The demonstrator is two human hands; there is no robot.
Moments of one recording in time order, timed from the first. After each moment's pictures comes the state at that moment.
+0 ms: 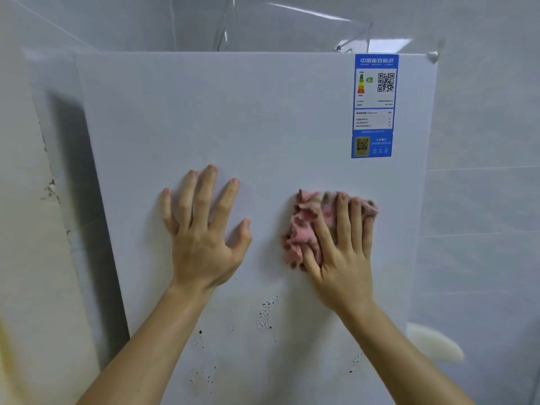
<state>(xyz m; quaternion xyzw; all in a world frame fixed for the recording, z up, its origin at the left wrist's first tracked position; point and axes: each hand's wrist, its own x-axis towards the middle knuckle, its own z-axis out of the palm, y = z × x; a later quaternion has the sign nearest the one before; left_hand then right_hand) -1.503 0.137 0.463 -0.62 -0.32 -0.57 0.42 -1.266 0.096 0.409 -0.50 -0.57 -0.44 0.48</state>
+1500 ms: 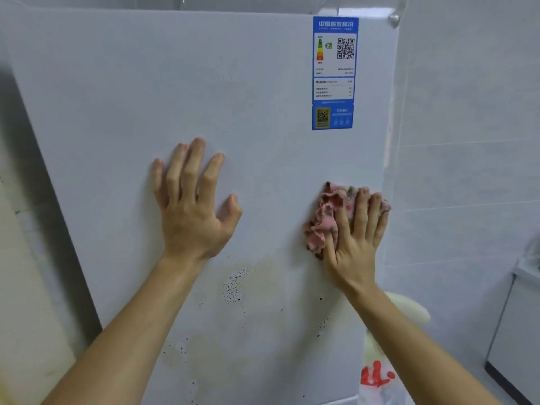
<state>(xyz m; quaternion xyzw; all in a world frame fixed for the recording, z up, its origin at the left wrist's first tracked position) -1.460 0.132 0.462 -0.63 -0.31 -0.59 0.40 -1.190 0.081 0.371 -0.54 -0.55 -0.38 0.52</state>
